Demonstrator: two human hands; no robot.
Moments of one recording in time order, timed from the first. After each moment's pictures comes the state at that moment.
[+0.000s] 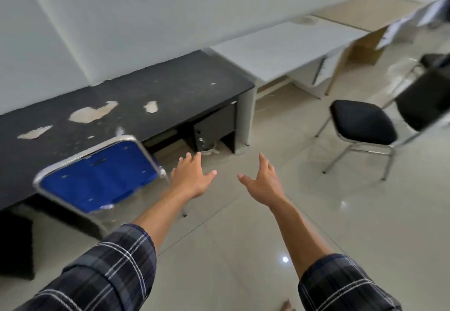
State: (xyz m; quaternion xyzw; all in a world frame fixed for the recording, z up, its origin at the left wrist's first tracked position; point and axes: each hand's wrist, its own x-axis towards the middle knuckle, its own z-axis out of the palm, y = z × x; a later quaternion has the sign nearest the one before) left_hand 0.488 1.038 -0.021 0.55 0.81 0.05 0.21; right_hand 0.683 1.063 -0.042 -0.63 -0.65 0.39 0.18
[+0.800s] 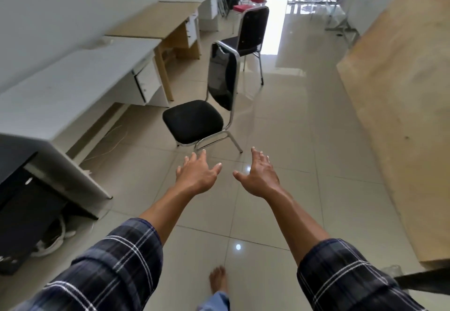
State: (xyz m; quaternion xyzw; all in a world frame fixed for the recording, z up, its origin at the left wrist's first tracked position) left_hand 1.072 1.198 -0.008 0.80 0.55 -0.01 0.23; right_hand 1.223 1.111 -0.032 -0.83 -0.43 0.26 0.22
